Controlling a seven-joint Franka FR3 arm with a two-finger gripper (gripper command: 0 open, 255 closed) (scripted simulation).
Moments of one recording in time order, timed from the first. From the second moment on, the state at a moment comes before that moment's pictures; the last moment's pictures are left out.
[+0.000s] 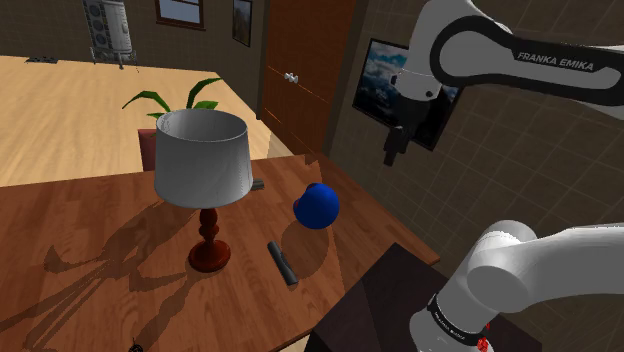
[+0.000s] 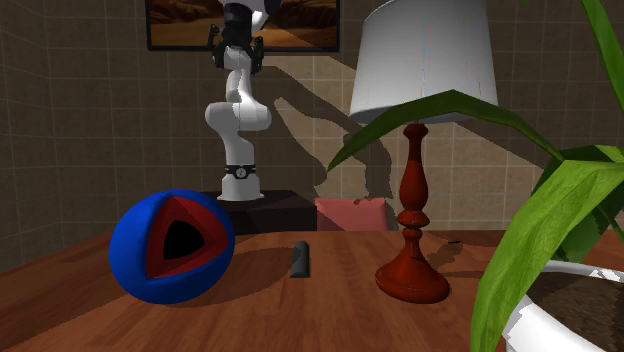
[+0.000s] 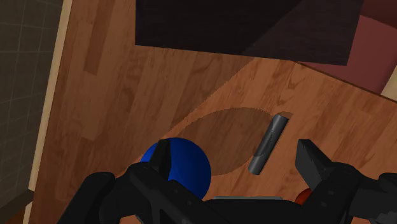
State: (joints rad) arm -0.02 -0.75 0.03 -2.36 -0.06 1.56 -0.11
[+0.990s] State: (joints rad) arm -0.02 -0.52 0.17 -2.58 0.01 2.02 0.16
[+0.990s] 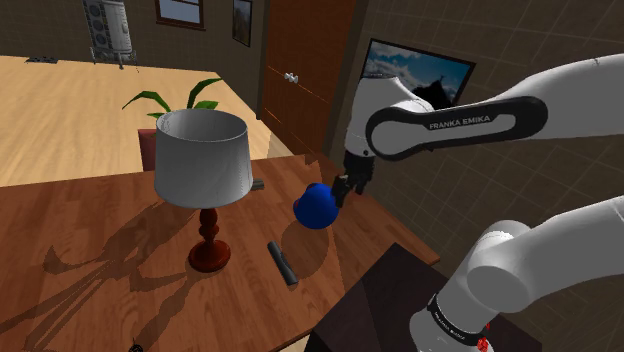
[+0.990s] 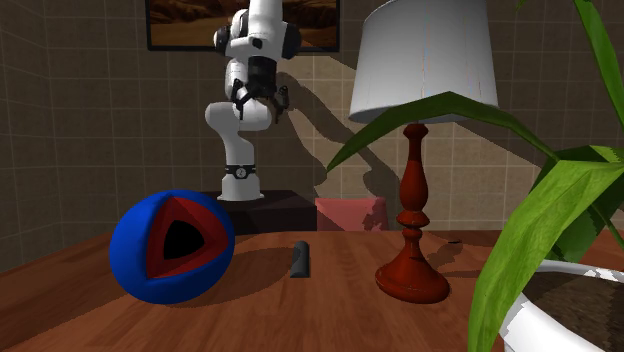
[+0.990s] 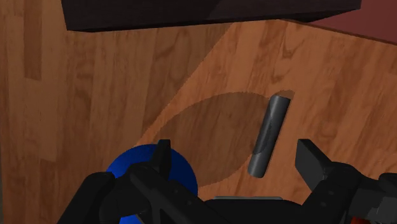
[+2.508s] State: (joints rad) arm 0.02 0.41 0.21 -2.30 -0.33 2.65 0.82
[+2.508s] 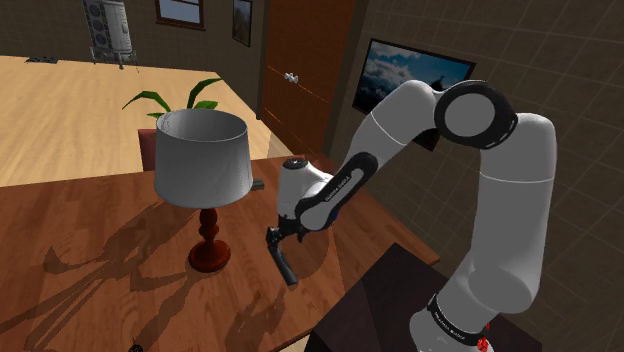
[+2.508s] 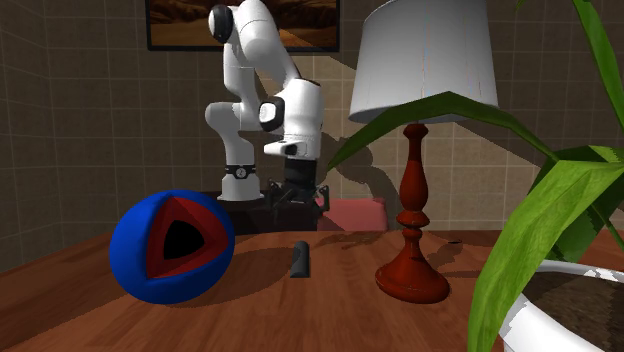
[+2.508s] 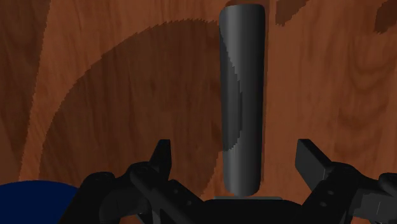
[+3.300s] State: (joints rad) arm 0.09 0.64 0.13 -2.17 -0.40 2.74 0.92
